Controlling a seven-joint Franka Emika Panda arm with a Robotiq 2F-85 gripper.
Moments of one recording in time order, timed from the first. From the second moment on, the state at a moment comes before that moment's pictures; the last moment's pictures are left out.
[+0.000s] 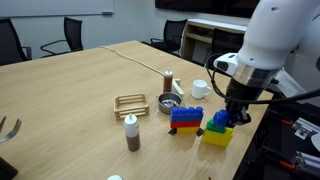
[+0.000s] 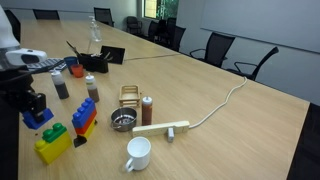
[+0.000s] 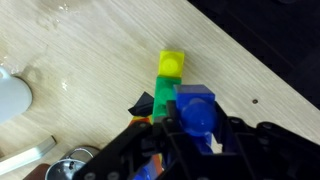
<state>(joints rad) 0.34 -0.06 0.28 -2.58 -0.16 2.47 0.20</state>
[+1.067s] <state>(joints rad) 0.34 -0.03 0.28 -2.58 -0.06 2.47 0.08</state>
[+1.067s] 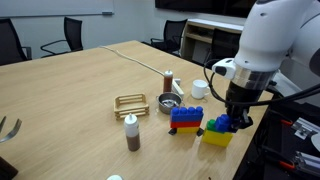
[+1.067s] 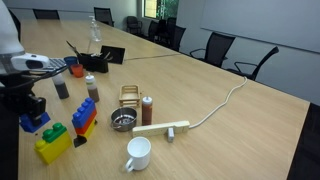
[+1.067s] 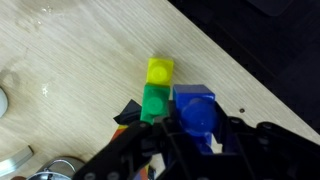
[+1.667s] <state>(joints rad) 0.29 -0.03 0.25 -2.58 0.01 2.47 -0.08</state>
